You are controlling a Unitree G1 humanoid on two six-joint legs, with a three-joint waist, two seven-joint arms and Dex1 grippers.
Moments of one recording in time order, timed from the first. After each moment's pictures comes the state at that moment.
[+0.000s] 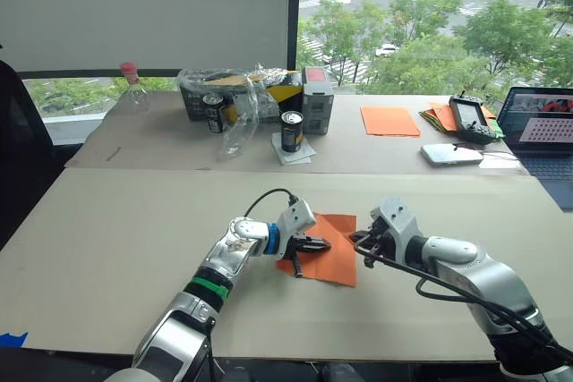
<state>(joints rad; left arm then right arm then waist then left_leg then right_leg) -0.65 0.18 -0.32 0.48 -0.08 0.25 -1.04 -0.31 -0.61 0.07 -0.30 0.31 0.82 0.51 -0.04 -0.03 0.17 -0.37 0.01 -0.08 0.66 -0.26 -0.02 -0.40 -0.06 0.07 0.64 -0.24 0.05</state>
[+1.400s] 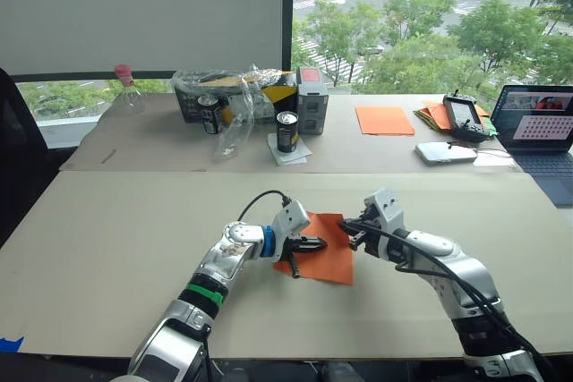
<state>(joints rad) -0.62 0.18 -0.30 0.46 -0.09 0.26 -0.99 -0.32 -0.46 0.12 -0.18 0.28 0.64 0.57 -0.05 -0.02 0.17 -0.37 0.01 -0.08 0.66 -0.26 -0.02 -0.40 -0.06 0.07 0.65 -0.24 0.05</state>
